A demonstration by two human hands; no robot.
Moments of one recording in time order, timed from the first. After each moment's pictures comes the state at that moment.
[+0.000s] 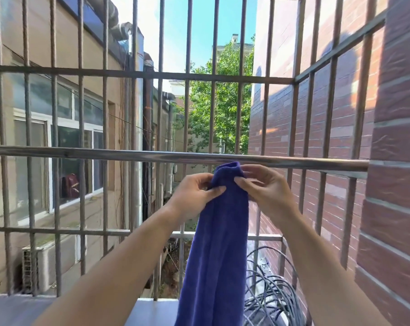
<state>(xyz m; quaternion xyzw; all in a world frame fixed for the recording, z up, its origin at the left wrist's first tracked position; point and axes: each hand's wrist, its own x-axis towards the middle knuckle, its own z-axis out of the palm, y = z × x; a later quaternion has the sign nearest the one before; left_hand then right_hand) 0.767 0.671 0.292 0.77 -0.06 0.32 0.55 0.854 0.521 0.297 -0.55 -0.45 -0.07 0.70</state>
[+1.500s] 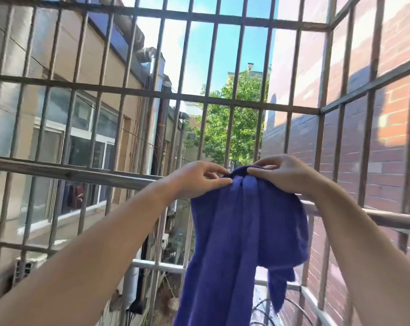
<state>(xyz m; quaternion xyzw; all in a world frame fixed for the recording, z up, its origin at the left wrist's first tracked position) 0.796 0.746 0.388 0.92 -0.01 0.30 0.24 0.913 0.558 0.419 -0.79 -0.45 -0.14 0.39</state>
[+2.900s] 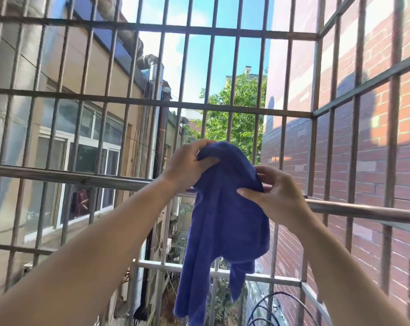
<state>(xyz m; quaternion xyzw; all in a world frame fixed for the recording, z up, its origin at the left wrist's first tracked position) 0.763 0.734 0.403 0.81 -0.08 0.51 0.28 0.849 0.547 0.371 -0.65 -0.50 -0.20 0.54</state>
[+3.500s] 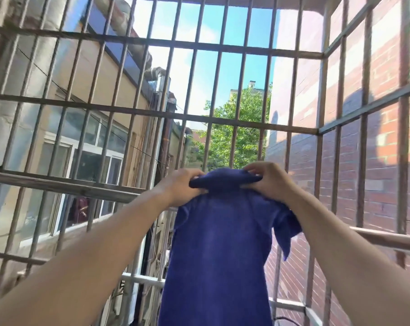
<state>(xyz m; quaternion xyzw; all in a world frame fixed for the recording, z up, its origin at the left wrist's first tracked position) 0.771 0.770 0.400 0.90 0.06 0.39 0.18 0.913 0.585 0.437 -0.74 -0.52 -0.29 0.31</state>
